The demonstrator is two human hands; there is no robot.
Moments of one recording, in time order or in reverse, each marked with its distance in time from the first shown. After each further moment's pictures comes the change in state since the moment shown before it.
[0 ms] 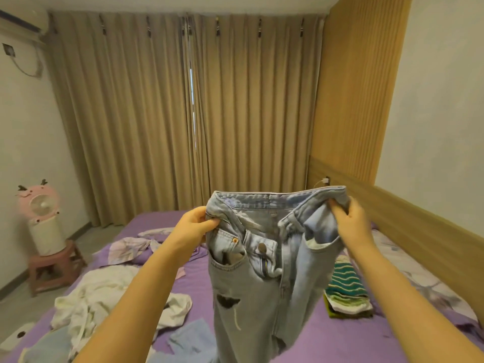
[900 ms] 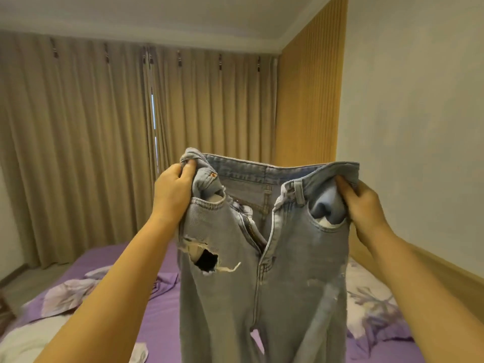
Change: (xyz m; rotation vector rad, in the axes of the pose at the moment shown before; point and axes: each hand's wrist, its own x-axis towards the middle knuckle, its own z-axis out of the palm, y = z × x) left_hand 0.064 0.117 0.063 0.191 0.408 0.479; right_hand 0.054 -0.062 -0.098 0.194 0.090 -0.057
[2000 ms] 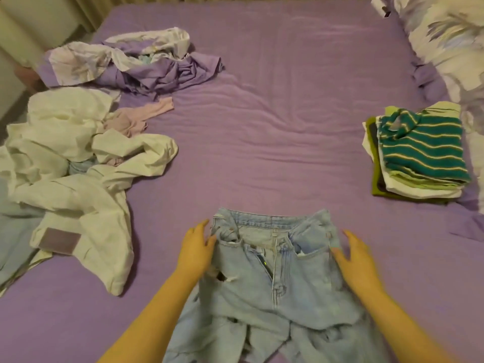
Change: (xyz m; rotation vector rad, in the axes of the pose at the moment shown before) left_hand -0.358 -0.474 0.089 0.677 -0.588 -1.075; right_hand -0.223 0.545 0.043 -0.828 -0.840 0.769
